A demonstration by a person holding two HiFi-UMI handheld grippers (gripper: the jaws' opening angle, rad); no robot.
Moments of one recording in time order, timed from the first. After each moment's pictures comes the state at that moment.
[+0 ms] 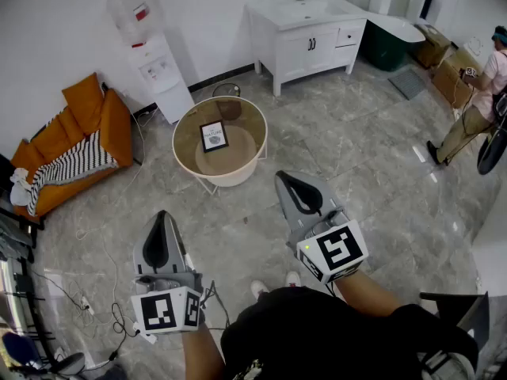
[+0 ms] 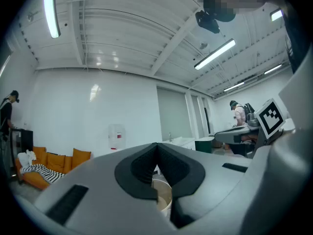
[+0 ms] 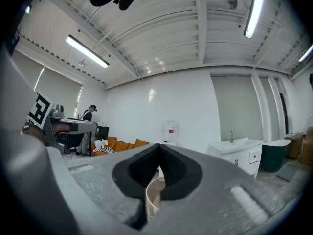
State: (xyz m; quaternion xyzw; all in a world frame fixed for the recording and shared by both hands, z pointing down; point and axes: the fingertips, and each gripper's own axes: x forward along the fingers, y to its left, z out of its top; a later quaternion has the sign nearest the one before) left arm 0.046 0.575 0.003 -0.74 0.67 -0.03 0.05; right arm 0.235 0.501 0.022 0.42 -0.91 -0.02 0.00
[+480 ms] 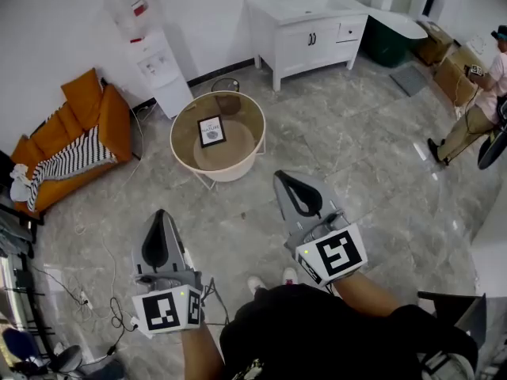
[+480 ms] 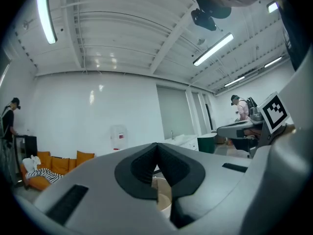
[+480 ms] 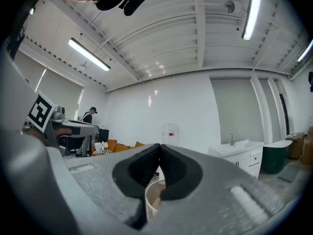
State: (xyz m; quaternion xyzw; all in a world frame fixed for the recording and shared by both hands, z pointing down) left arm 0.069 0.573 0.012 -0.73 0.68 -0.05 0.06; right arm 0.257 0.504 0.021 0.41 -0.91 -0.04 -0.01
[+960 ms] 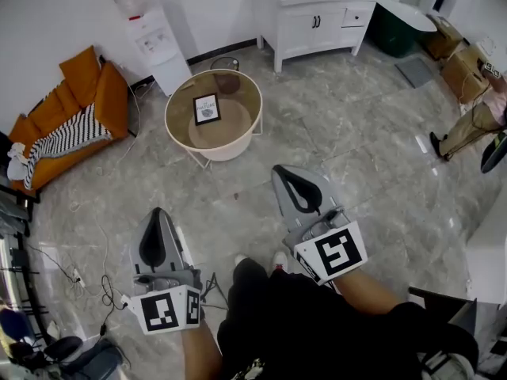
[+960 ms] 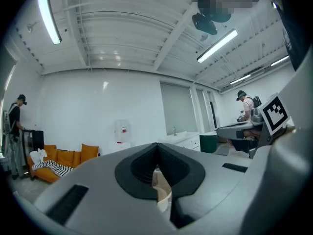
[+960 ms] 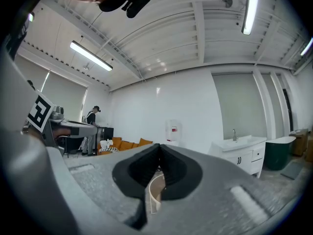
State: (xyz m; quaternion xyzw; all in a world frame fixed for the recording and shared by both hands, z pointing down) left arm 0.107 0.594 0.041 -0.71 0.70 -0.05 0.03; right arm 0.290 0.514 0.049 0.39 -0.92 -0.02 0.00
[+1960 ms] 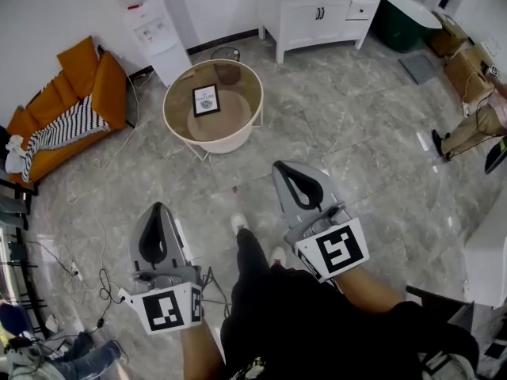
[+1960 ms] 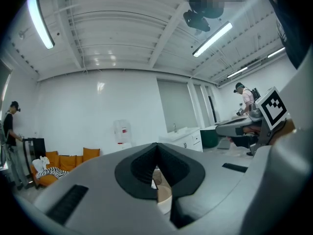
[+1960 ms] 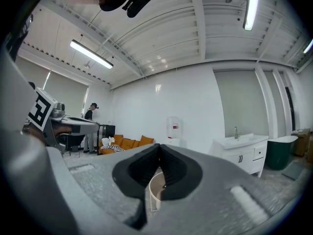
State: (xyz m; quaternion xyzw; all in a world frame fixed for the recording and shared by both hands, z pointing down) left arm 0.113 0.575 0.058 -0.70 0.70 -0.09 0.05; right arm 0.289 0.496 0.073 0.38 -0.92 -0.02 0.01
